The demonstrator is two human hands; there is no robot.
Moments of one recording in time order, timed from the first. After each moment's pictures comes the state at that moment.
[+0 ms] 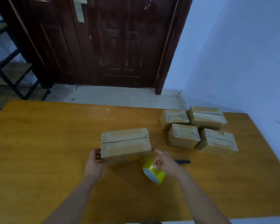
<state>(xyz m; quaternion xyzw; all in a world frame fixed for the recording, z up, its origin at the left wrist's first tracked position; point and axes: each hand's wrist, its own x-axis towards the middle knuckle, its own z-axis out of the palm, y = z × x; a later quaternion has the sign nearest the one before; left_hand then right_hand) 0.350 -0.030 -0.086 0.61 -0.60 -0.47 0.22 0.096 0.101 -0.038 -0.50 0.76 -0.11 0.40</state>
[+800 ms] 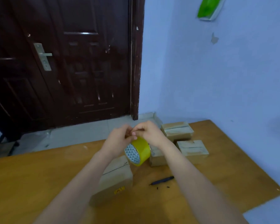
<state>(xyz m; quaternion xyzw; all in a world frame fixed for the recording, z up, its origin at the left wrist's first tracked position) 0.187 -0.047 0.126 0.24 -0.87 -0.37 0.20 0.062 0.046 0.144 -0.51 0.73 -0.40 0.21</state>
